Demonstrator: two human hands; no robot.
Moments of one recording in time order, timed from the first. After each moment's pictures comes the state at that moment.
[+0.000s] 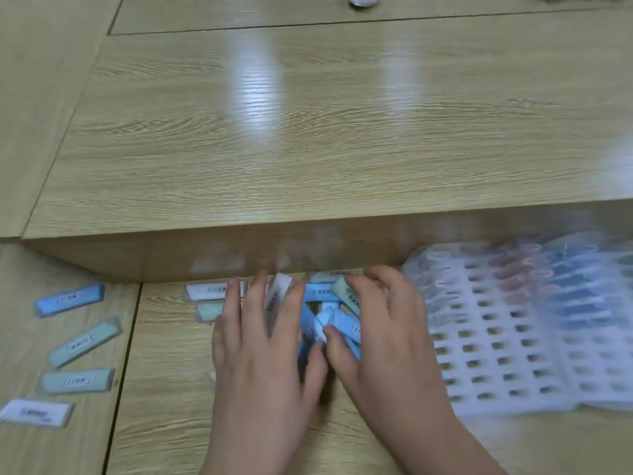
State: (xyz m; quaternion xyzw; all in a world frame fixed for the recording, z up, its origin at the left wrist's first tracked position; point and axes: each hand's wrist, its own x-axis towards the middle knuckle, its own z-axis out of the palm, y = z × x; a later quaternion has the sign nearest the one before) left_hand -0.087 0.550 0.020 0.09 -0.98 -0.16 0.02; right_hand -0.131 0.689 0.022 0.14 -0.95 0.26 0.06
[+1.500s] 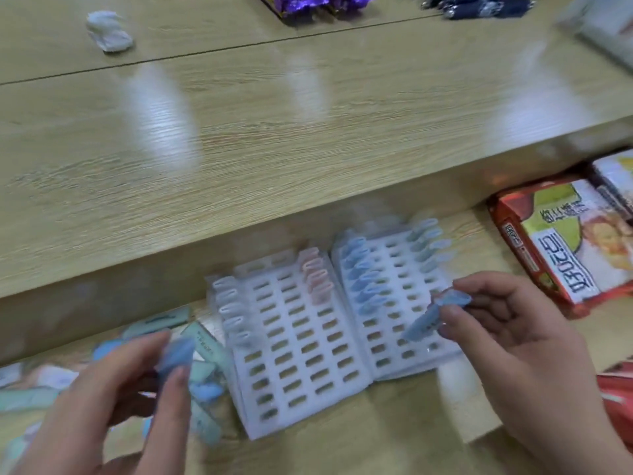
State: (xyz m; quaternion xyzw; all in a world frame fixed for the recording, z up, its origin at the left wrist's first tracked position) left_hand -0.093 0.679 0.055 0.23 -0.83 -0.50 0.12; right_hand -0.125 0.947 0.085 -0.13 -0.75 0.65 0.09
